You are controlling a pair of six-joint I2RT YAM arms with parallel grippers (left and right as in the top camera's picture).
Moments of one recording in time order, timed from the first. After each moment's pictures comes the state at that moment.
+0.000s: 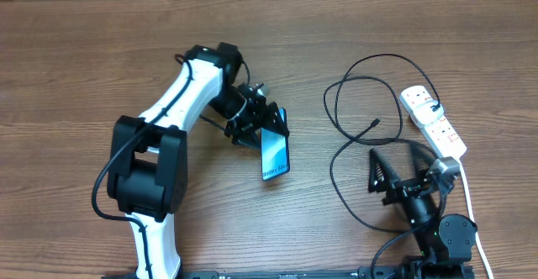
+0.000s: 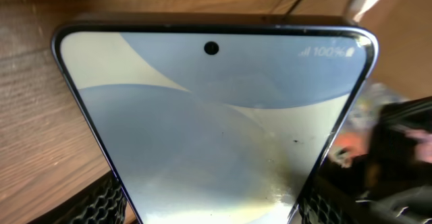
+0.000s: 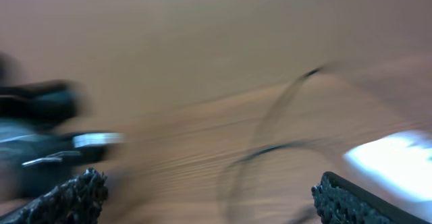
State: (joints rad) left arm -0.29 2.09 1.60 -1.27 0.84 -0.22; right arm -0.01 0.01 0.02 -0.01 -0.39 0.51
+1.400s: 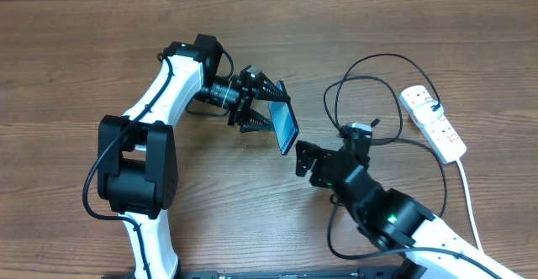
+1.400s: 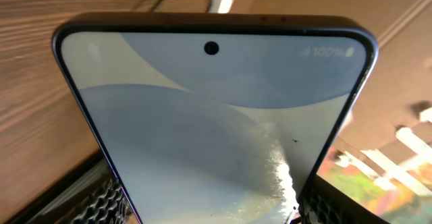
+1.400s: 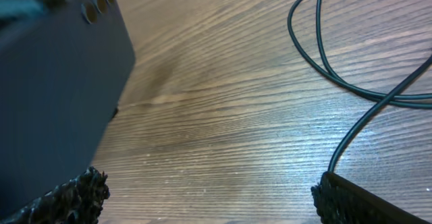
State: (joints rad) left arm -0.21 2.09 1.60 -1.20 1.28 -0.42; right arm 0.81 1.05 0.63 -0.33 0.37 0.90
